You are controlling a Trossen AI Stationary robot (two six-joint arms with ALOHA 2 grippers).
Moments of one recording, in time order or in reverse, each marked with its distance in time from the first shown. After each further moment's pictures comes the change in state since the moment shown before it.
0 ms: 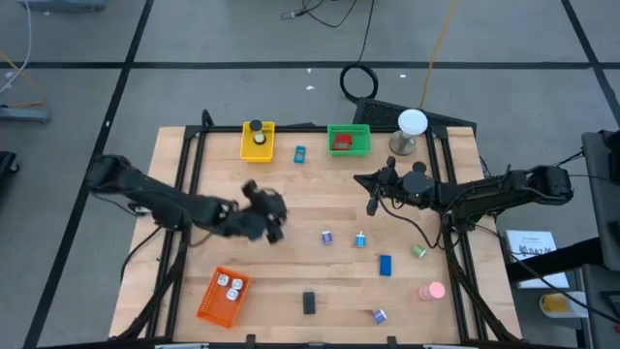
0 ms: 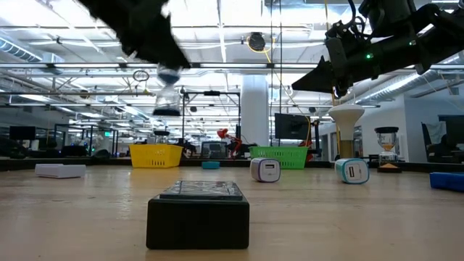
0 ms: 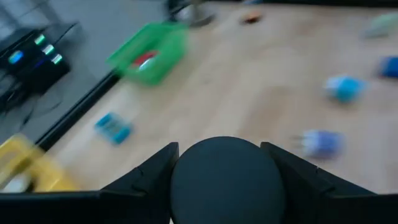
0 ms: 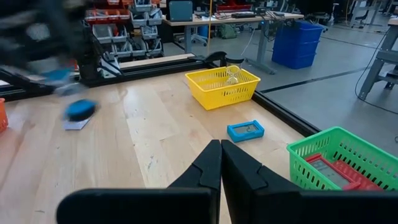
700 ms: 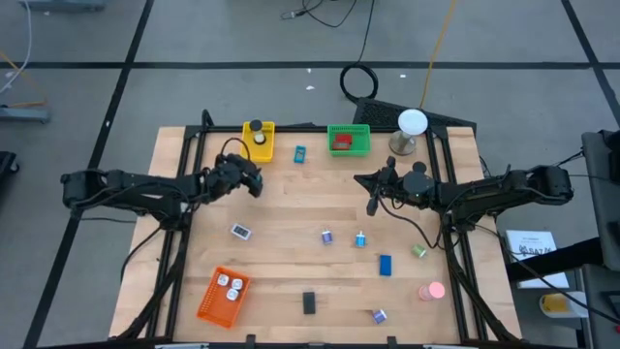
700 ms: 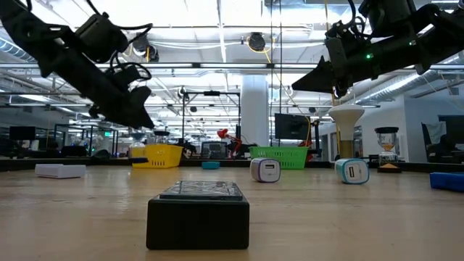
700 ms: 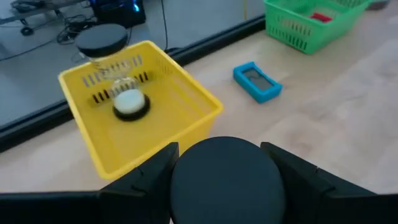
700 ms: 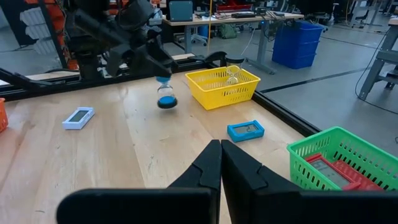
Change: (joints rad) left arm 0.581 -0.251 -0.522 0.439 0.211 0.065; right arm 0.000 0.000 0.000 0.003 -0.001 0.000
